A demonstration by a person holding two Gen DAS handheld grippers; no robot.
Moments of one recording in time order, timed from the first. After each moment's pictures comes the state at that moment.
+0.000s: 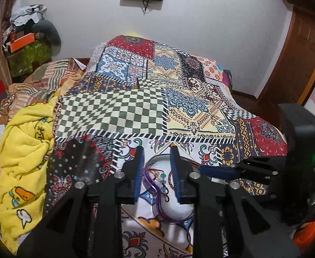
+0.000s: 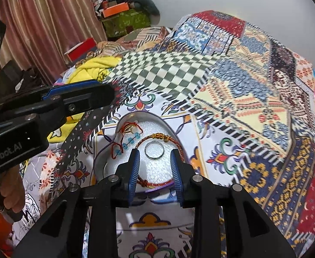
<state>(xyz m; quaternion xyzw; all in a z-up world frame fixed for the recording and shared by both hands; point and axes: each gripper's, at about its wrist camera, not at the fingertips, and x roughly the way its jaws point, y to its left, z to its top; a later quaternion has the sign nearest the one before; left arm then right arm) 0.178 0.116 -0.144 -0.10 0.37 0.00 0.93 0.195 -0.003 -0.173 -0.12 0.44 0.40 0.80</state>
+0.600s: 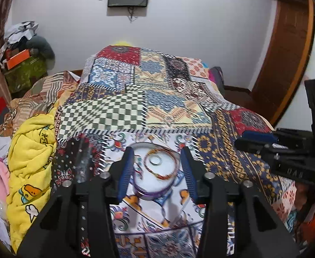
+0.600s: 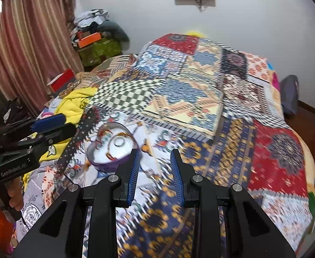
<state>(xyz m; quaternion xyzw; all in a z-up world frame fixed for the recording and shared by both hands) 0.134 0.067 -0.115 -0.05 0.36 -0.02 0.93 0.170 -0.099 -0.120 -0.07 0.39 0.31 0.86</state>
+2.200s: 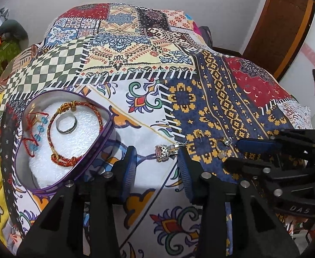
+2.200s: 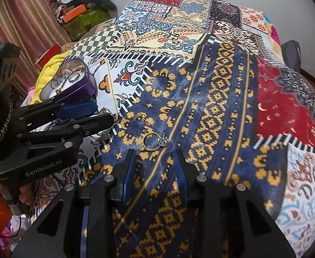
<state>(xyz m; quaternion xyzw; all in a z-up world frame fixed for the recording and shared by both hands) 0.207 -0.006 -0.228 -0.04 0.46 -0.07 0.88 0.189 -0.136 -0.214 -0.07 0.50 0.30 0.81</state>
